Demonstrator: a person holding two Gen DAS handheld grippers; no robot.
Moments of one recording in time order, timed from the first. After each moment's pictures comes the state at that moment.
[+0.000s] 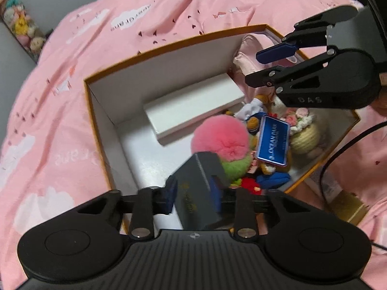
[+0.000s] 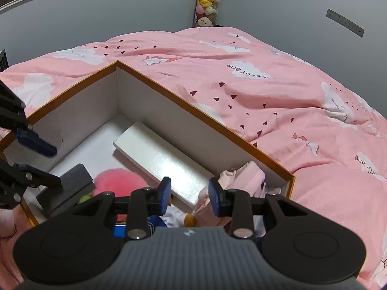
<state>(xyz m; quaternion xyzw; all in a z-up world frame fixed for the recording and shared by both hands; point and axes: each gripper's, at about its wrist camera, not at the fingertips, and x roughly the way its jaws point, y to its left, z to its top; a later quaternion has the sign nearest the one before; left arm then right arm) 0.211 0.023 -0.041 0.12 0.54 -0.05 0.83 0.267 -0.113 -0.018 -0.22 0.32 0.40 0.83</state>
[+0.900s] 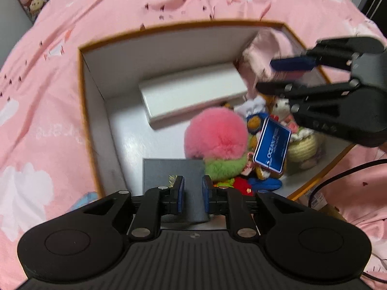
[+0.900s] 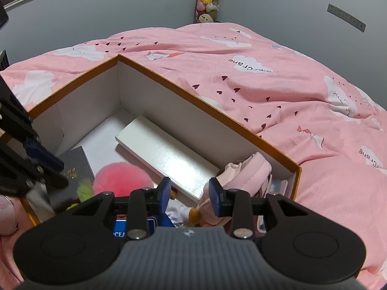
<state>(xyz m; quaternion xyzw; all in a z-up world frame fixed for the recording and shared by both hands) 0.227 0.041 -0.039 0.05 0.57 -0.04 0.82 0.270 -0.111 -0.025 -0.21 0.33 0.41 0.82</state>
